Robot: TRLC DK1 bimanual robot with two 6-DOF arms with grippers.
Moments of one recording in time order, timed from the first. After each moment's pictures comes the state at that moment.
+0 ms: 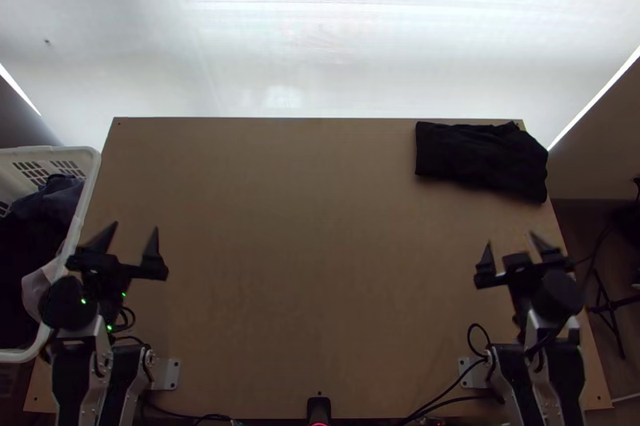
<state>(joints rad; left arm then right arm) 0.14 0.24 0.34 -0.22 0.13 0.18 -0.02 0.27 0.31 -0.34 0.12 -0.55</state>
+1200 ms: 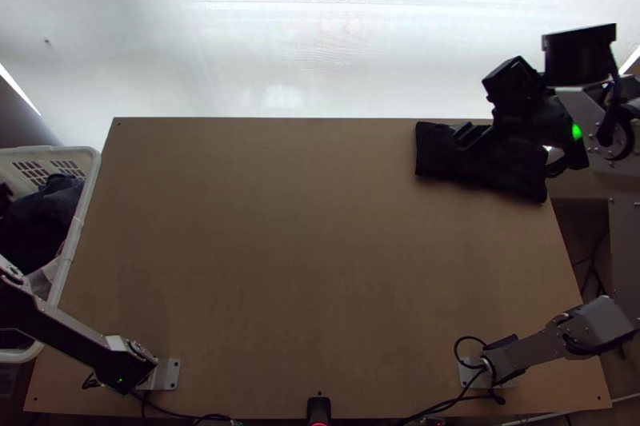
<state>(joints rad) 0.88 1.97 2.06 -1.46 -0.18 0.06 0.34 1.61 2.34 -1.43 0.02 -0.41</state>
